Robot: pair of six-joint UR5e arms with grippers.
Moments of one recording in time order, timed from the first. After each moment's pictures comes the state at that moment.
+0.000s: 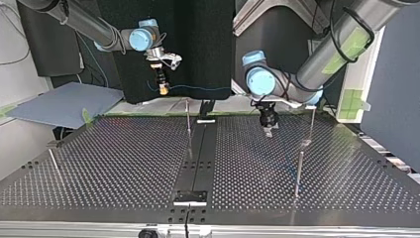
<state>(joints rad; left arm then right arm) -0.30 -2.01 -1.79 -2.58 -2.17 -0.97 2.03 -0.72 1.89 -1.03 1.50 1.63</state>
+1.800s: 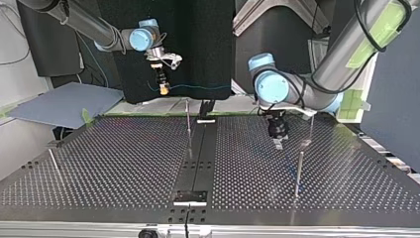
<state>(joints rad) -0.27 -1.88 -1.73 -2.71 -2.15 -1.01 2.03 -0.72 1.89 -1.03 1.50 1.63</state>
